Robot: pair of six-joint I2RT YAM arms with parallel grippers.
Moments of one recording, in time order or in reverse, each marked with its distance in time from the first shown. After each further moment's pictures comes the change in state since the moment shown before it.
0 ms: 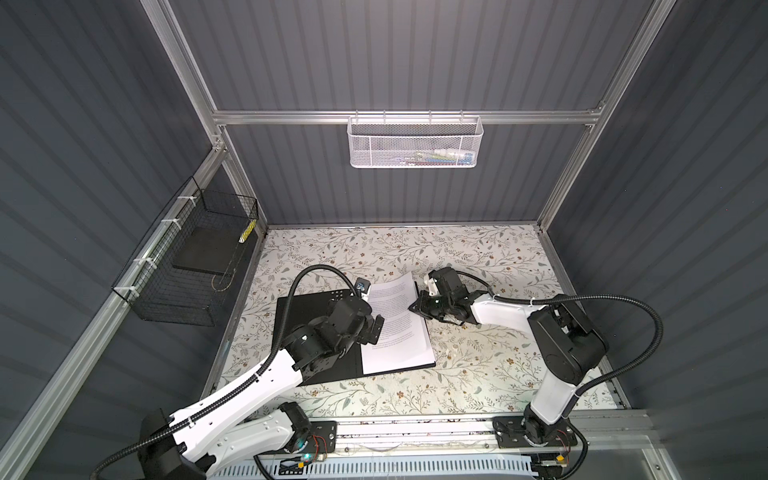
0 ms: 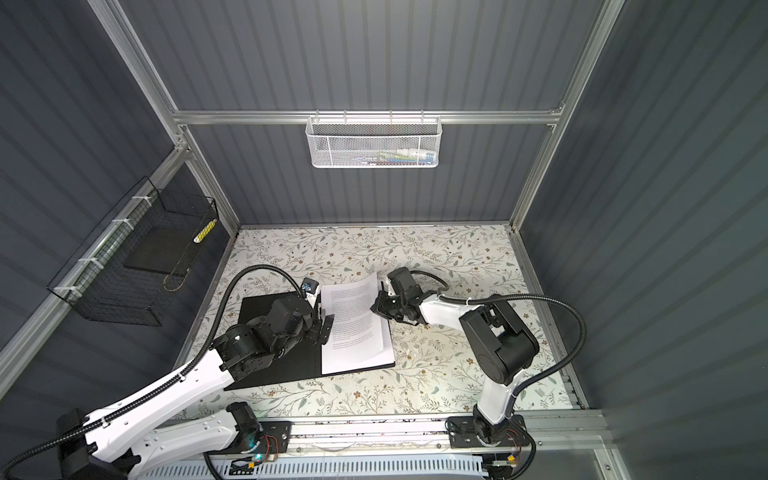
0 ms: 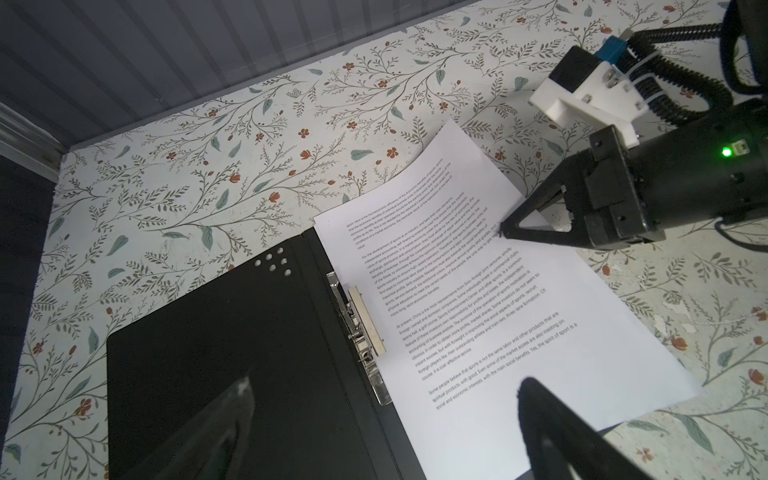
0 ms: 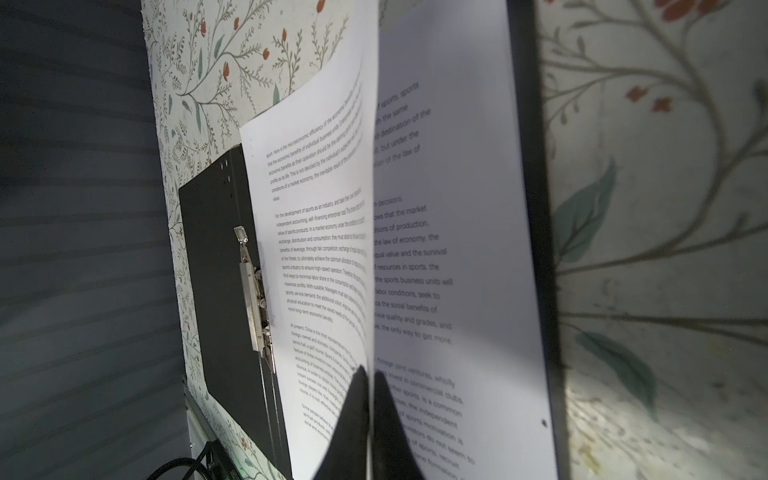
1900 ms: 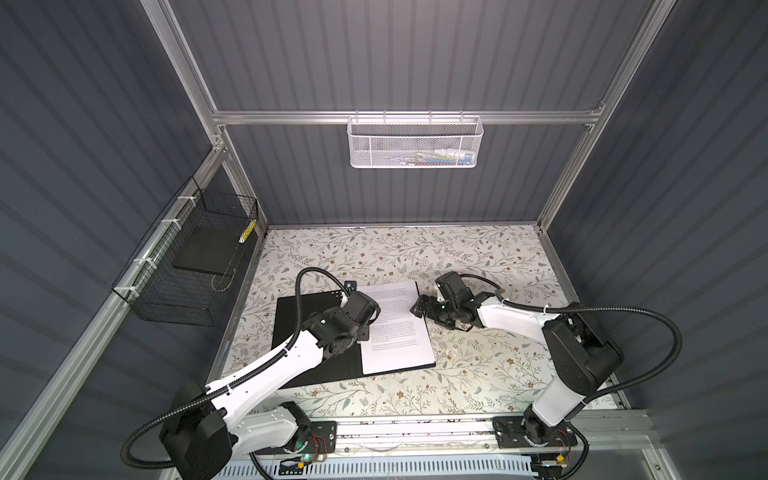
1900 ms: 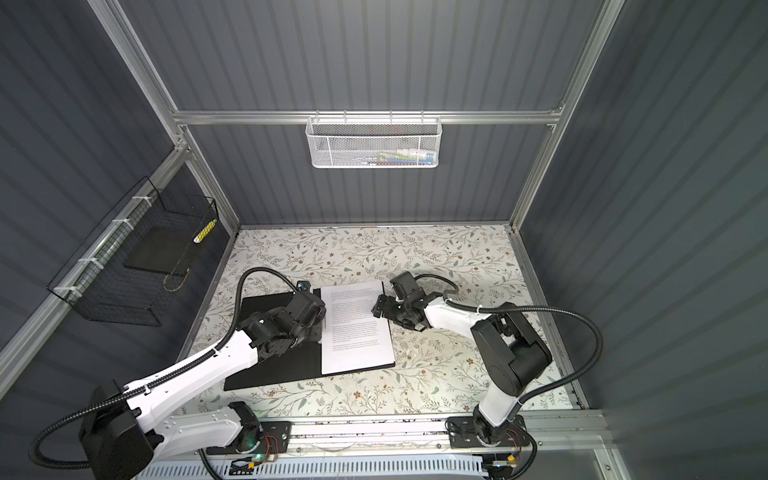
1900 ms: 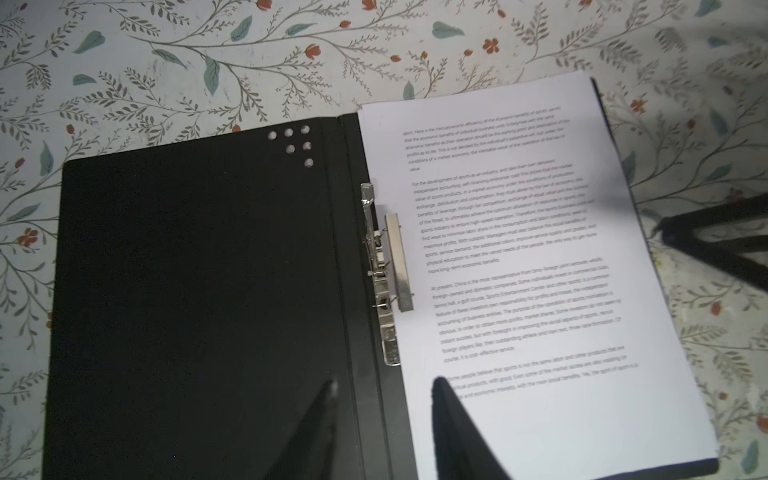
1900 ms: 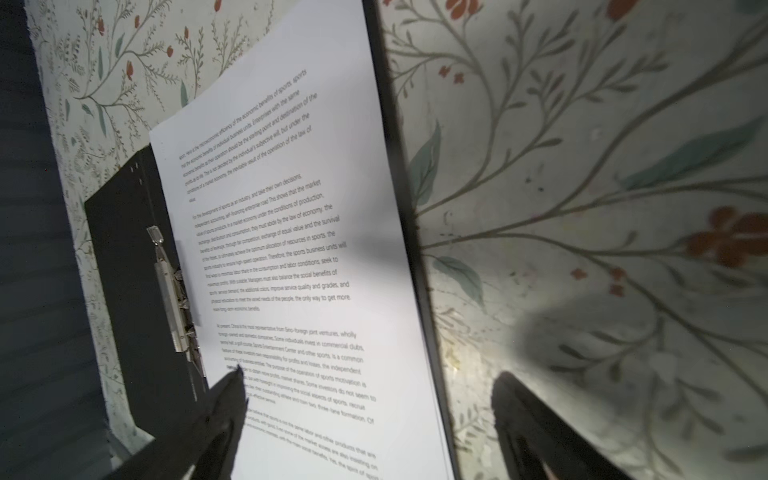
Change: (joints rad) left arm 0.153 0.200 0.002 -0.100 0.048 -0.353; right arm 0.009 -0.115 -0.031 -0.213 0.188 -0.053
